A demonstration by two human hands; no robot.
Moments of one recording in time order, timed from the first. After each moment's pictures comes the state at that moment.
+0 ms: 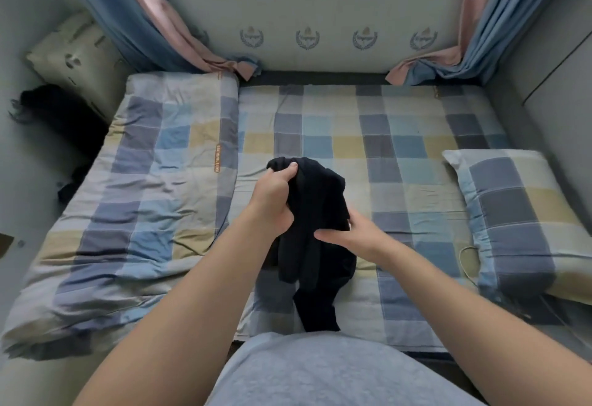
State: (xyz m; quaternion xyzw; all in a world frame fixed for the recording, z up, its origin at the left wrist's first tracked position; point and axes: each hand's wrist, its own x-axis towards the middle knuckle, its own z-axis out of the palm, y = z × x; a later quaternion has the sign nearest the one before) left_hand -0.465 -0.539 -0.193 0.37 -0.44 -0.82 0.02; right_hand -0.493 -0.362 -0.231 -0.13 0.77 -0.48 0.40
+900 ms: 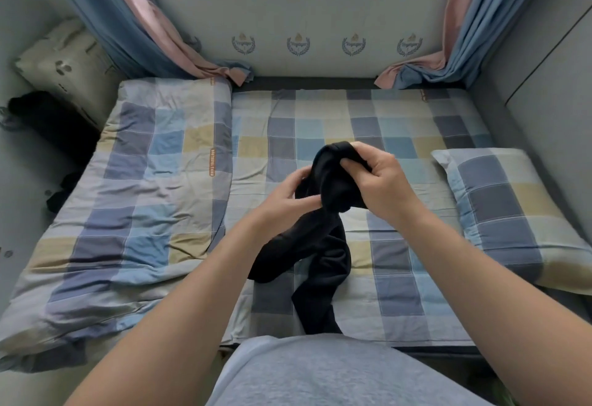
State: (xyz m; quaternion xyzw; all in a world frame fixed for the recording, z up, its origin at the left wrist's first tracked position) left_hand -0.436 -0.545 -0.196 0.09 -0.77 -0.63 -0.09; right_hand -0.510 -0.369 -0.161 -0.26 0.75 -0.60 0.11
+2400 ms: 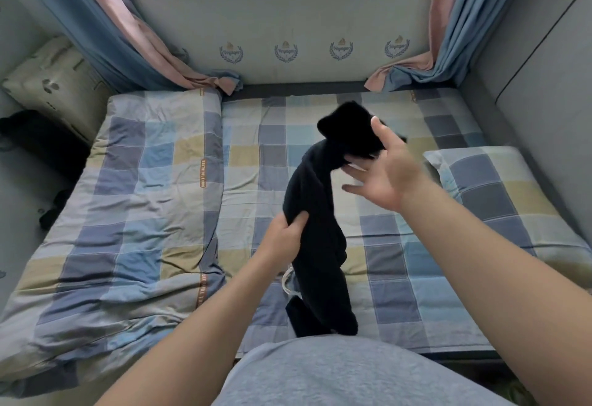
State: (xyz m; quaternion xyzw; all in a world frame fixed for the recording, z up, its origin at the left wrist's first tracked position) left_hand -0.442 -0.496 -0.247 0.23 -0.70 -0.67 -0.04; right_hand -0.572 -0.337 -0.151 0.09 0.52 -0.78 0.33
